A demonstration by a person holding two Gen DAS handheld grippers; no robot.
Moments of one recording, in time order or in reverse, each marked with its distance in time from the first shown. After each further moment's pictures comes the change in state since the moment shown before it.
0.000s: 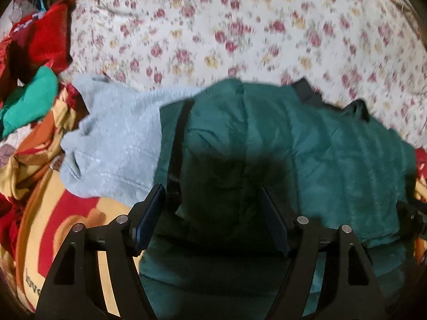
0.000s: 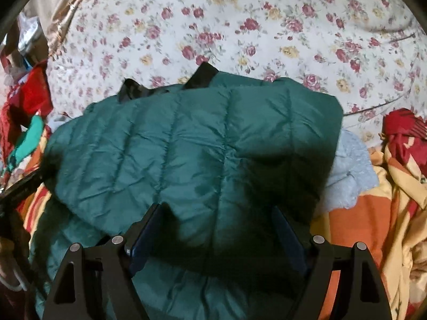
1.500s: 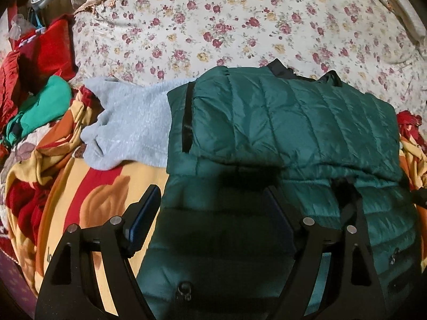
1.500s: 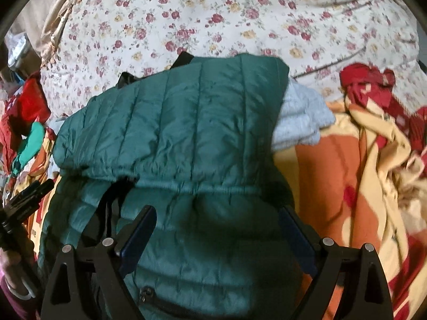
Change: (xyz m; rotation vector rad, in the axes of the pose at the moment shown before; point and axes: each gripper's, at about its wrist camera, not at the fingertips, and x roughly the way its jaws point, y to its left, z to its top) left arm -0.070 0.001 -0.053 0.104 -0.019 0.009; right arm -0.073 -0.012 -0.081 0.139 0.032 -0.008
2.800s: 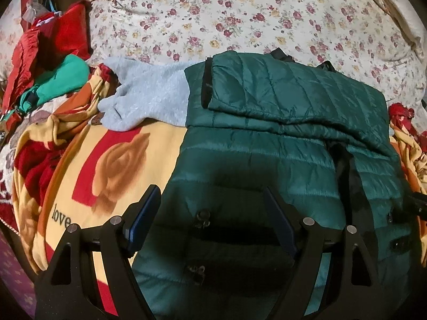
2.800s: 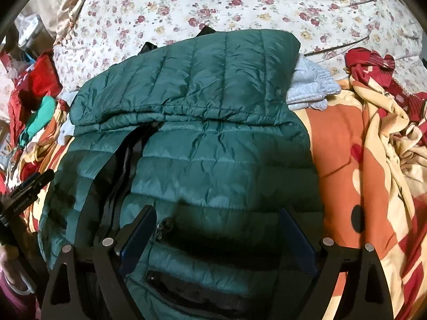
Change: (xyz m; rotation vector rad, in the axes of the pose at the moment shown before) left arm -0.038 0.020 -0.056 -0.038 0.017 -0.006; right arm -0.019 0.021 -0.053 -0.057 0.053 0.011
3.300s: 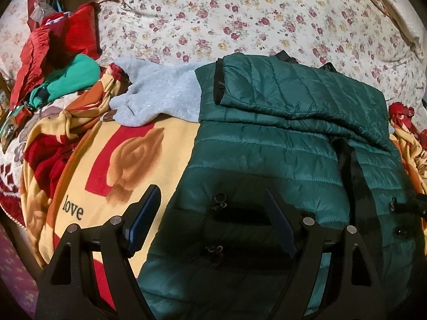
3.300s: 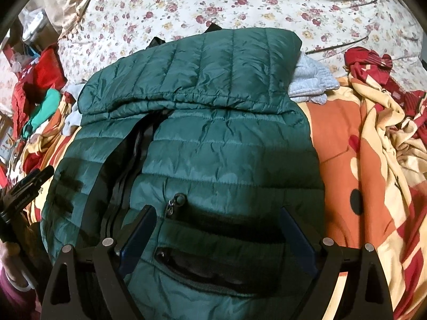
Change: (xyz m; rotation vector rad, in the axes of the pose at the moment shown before) left arm -0.016 0.013 -0.015 -0.005 -0.023 0.020; right arm -0.012 0.009 -0.019 -0.019 0.018 -0.001
